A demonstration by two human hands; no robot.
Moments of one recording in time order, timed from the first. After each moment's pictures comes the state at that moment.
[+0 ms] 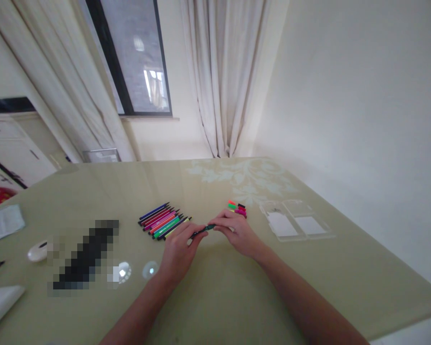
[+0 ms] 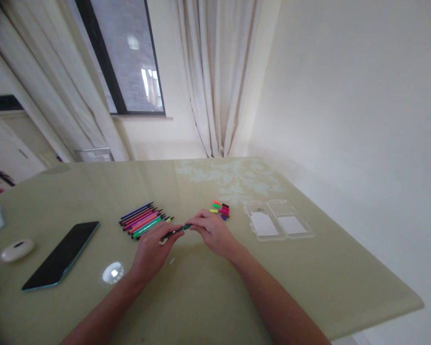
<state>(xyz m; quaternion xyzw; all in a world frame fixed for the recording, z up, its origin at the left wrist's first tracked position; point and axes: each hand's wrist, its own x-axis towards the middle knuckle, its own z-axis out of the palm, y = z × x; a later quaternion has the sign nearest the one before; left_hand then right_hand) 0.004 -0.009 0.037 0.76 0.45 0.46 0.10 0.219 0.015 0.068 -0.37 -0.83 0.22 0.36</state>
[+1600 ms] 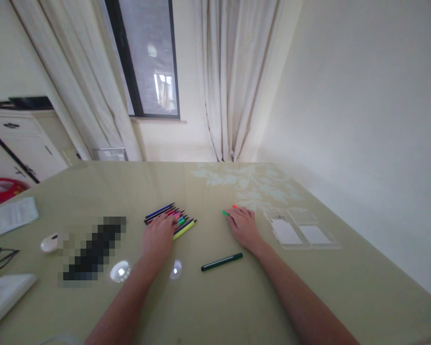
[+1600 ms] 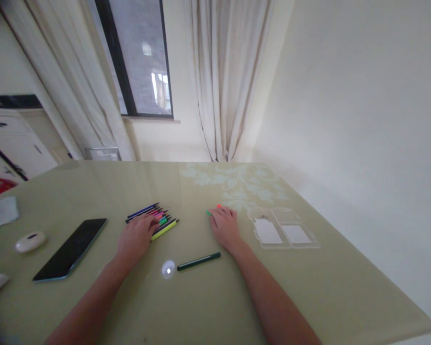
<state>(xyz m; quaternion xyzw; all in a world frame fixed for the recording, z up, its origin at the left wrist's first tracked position) -0.056 0.024 0.038 0.71 0.69 0.13 0.01 0.239 0.056 0.020 -0.56 -0.80 0.02 0.22</state>
